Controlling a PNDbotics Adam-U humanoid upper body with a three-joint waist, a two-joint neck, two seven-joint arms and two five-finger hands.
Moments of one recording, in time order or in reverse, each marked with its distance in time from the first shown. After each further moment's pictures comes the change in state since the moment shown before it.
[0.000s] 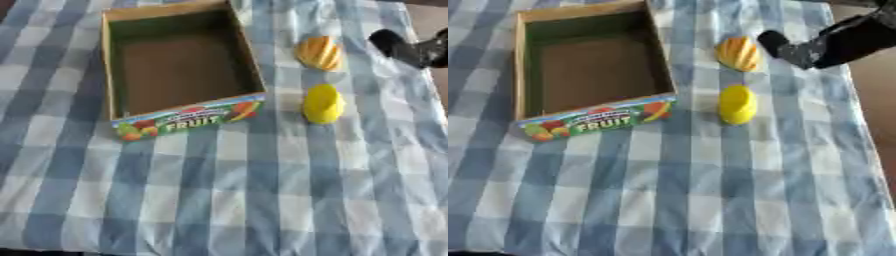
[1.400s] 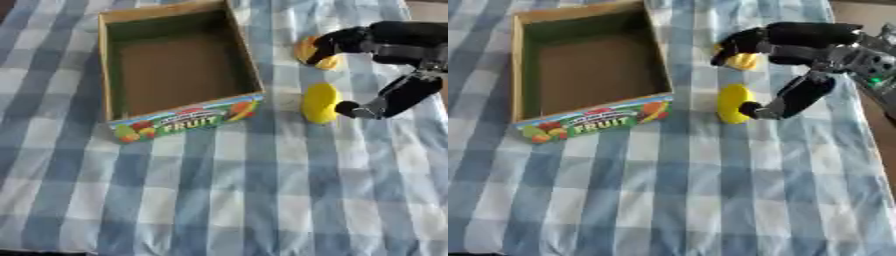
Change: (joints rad) left arm -0.001 -0.010 -0.006 0.000 0.009 0.001 -0.010; right arm 0.028 0.178 0.095 0.183 -0.008 -0.022 0.171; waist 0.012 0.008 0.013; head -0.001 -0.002
